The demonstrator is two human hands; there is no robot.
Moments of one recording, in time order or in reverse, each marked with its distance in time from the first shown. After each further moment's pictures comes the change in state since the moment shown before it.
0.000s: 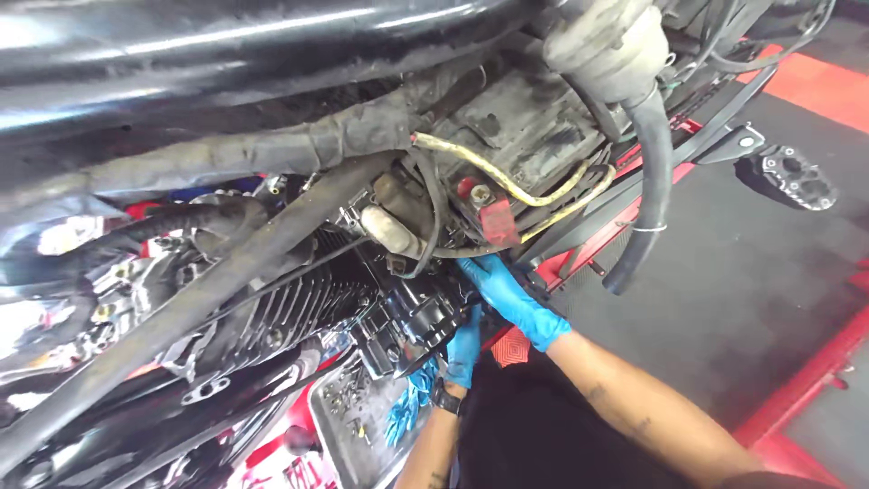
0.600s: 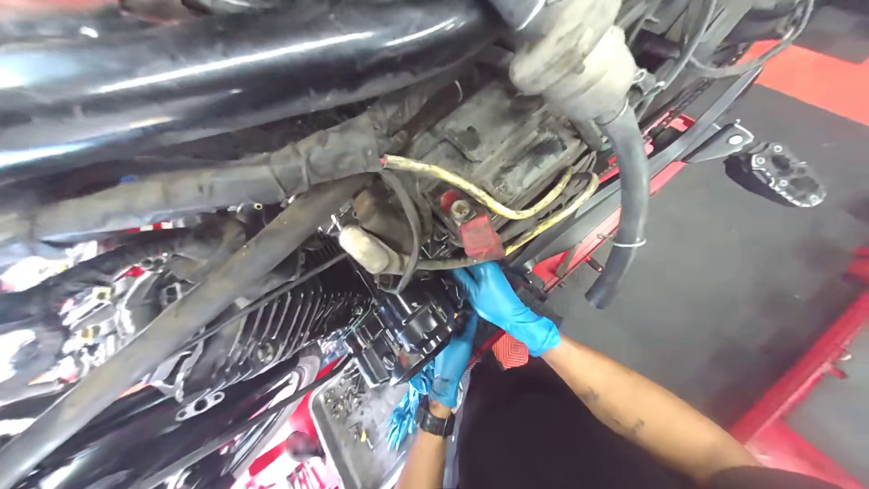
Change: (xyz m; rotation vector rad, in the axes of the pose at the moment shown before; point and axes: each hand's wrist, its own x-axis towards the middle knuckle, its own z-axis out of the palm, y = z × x) left_hand -0.010 -0.002 -0.026 0.059 -0.125 0.003; right_hand -0.003 0.011 0.004 -0.353 0.099 -0.149
